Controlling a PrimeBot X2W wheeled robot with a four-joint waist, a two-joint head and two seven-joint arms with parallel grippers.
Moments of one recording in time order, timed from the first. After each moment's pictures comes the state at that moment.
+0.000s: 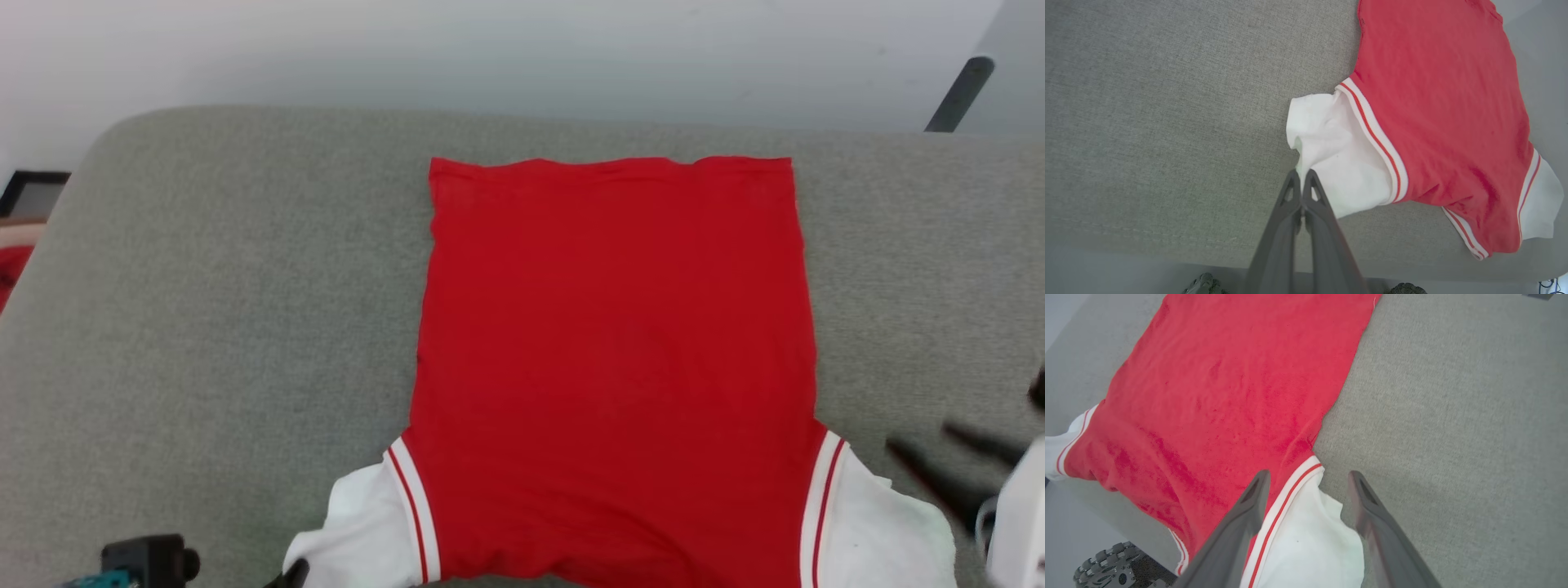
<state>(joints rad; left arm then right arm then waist) -0.01 0.98 -0.75 -0.36 -1.45 0.50 -0.16 0.02 -0.48 -0.03 -0.35 0.69 0.13 0.87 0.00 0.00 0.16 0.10</state>
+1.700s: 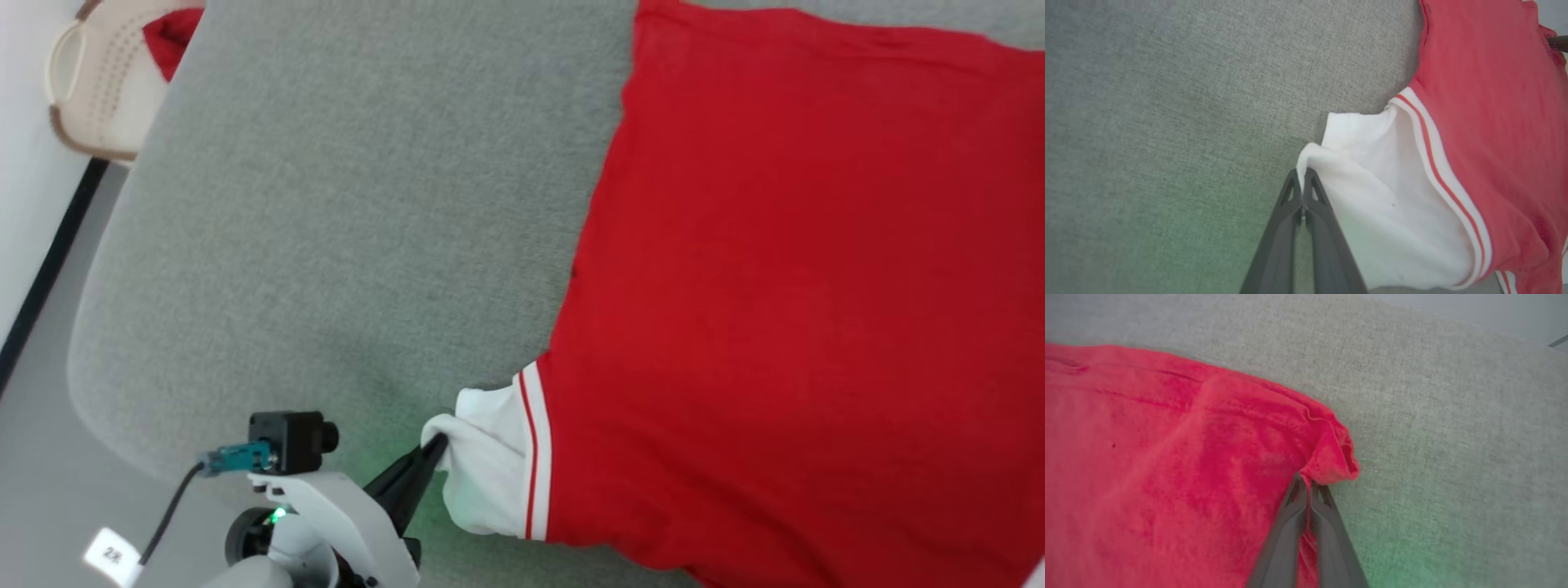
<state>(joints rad) -0.37 0.68 -0.87 -0.09 -1.29 0.26 -0.06 -1.04 -0.48 0.03 0.75 0.33 0.13 0.82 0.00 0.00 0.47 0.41</state>
